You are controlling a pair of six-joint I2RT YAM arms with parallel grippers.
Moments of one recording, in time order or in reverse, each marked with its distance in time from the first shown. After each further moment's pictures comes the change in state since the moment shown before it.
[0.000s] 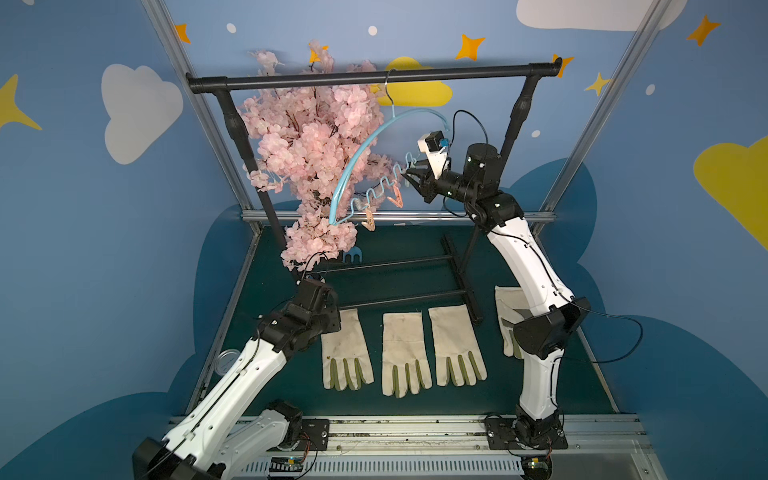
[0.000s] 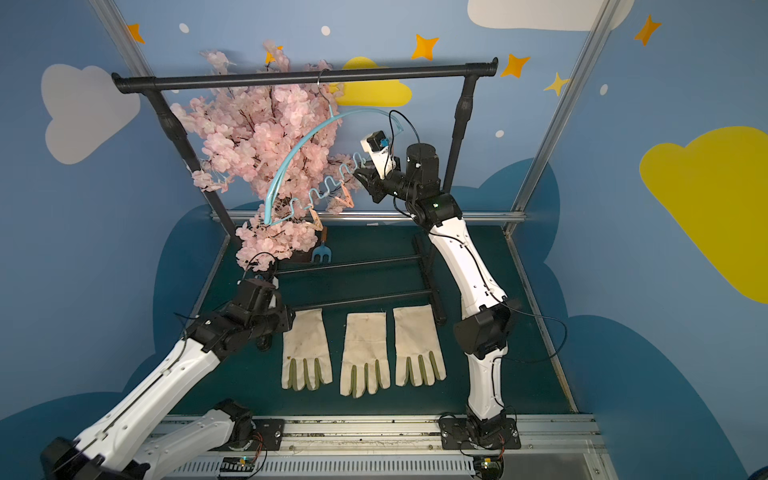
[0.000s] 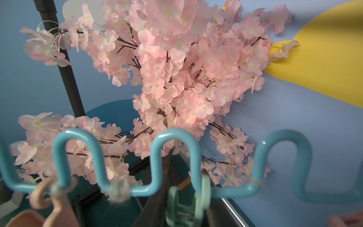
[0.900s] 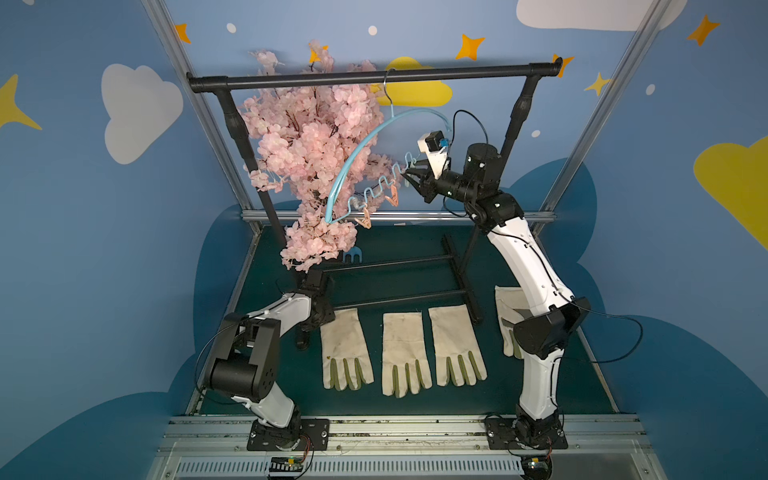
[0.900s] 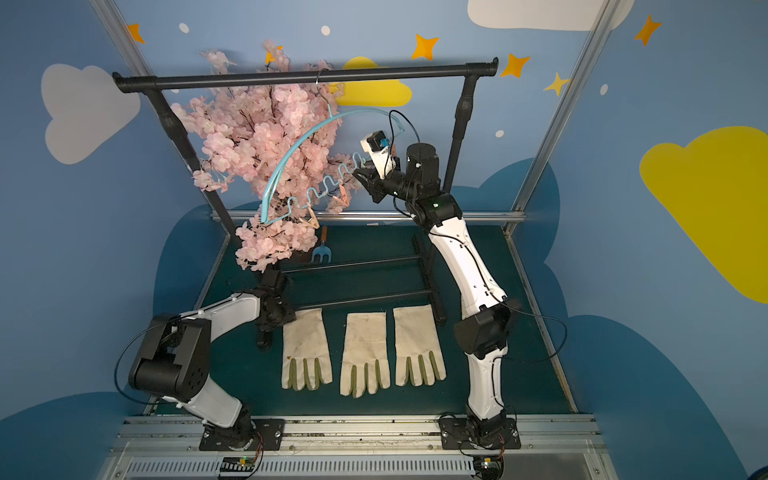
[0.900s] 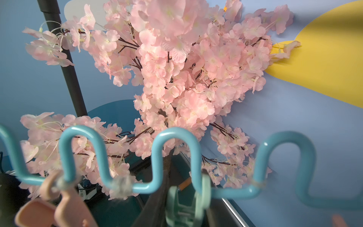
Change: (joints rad) left arm 0.264 0.595 0.002 0.322 0.024 -0.026; right arm 0.000 0.000 0.000 0.001 -0.005 0.000
